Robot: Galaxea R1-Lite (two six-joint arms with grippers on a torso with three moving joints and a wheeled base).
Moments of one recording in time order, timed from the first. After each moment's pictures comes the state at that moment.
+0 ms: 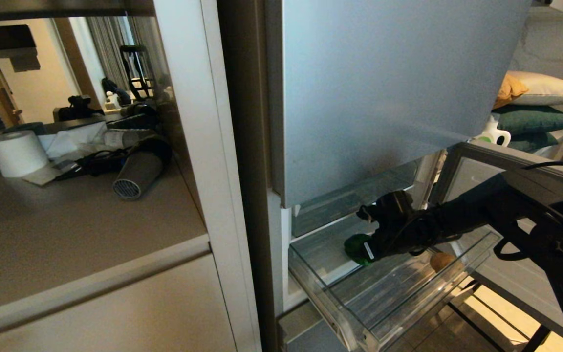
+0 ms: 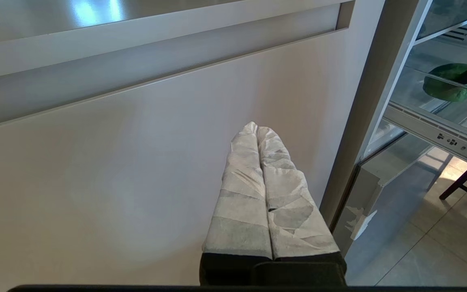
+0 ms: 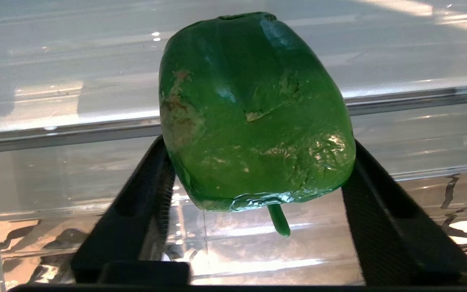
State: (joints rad) left arm 0.00 0.00 0.00 -0.02 0.00 0.00; right arm 0.24 2.42 -1.46 -0.08 0.09 -0.16
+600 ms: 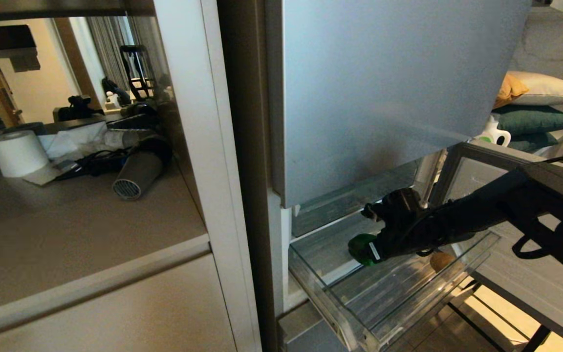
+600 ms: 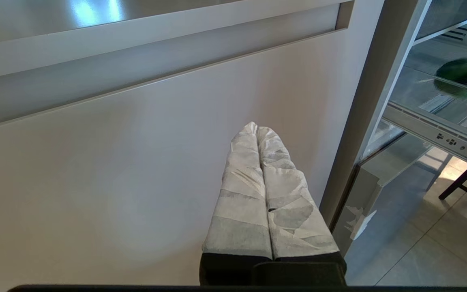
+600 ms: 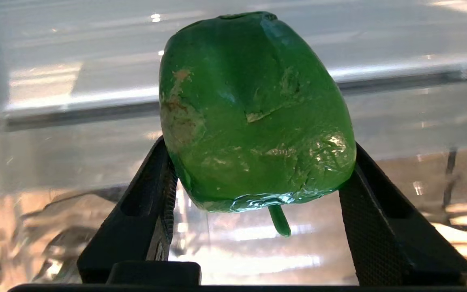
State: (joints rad) left arm 0.00 0.00 0.00 -0.02 0.00 0.00; right arm 0.24 2.32 -1.36 -0.08 0.09 -0.15
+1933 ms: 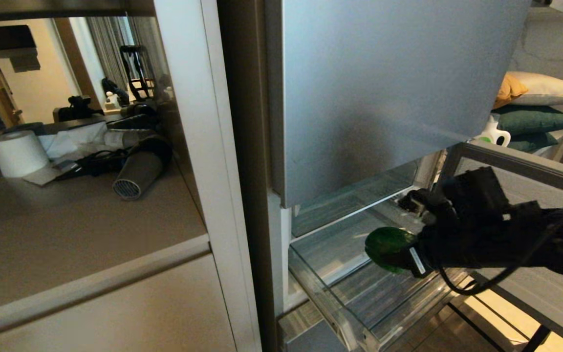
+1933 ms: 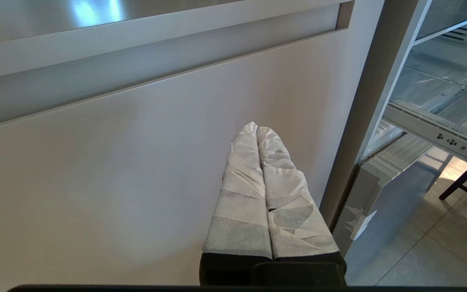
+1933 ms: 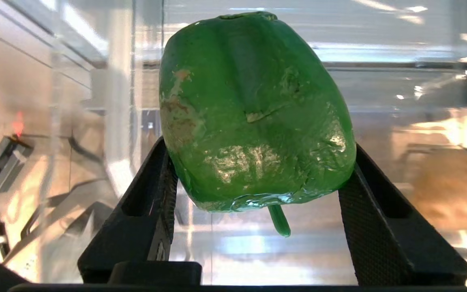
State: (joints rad) left arm 0.00 0.00 0.00 -0.02 0.00 0.00; right arm 0.34 1.72 -0.90 -0.09 0.09 -0.15
